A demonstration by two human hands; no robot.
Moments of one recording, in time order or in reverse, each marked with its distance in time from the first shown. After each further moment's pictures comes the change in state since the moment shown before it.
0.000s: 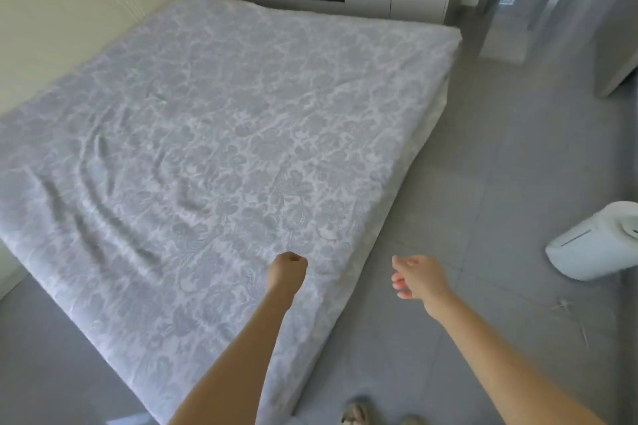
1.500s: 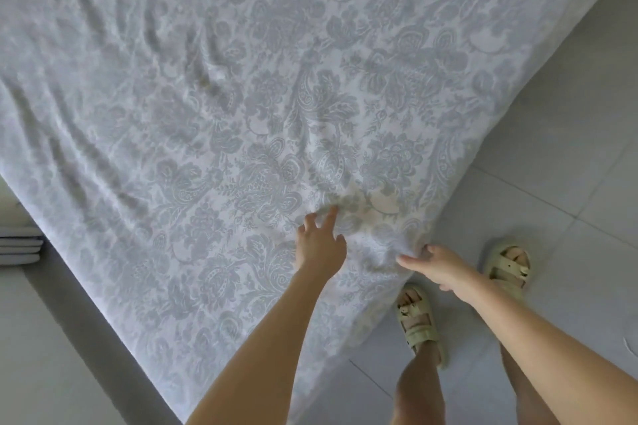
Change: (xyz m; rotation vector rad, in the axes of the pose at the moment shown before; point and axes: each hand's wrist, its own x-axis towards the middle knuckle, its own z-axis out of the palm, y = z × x) left_hand 0.219 -0.072 0.080 0.865 -0.149 0.012; right_hand 0.266 0.102 0.133 -0.479 -0.510 0.330
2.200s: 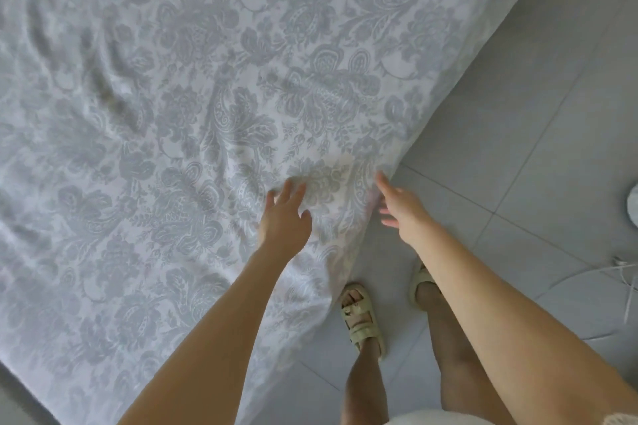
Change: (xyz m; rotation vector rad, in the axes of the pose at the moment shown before) left_hand 0.046 0.105 -0.039 -0.033 0.022 0.143; right_hand 0.045 -0.063 -0.118 0.572 0.212 -0.001
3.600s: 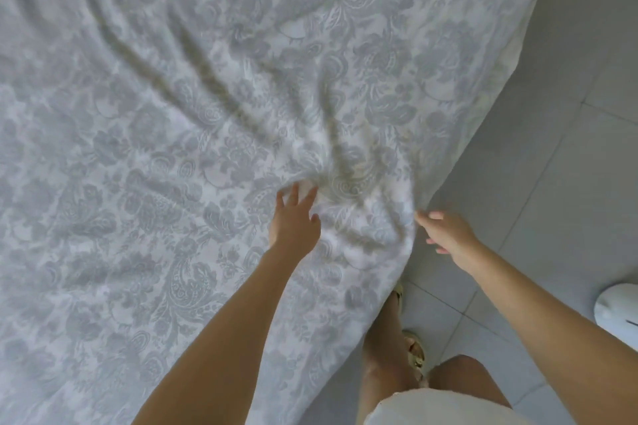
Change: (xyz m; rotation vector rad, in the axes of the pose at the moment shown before) left_hand 0.225 0.198 -0.128 0.058 -0.003 0.041; right_hand 0.114 -0.242 -0.184 -0.397 0.153 -0.062
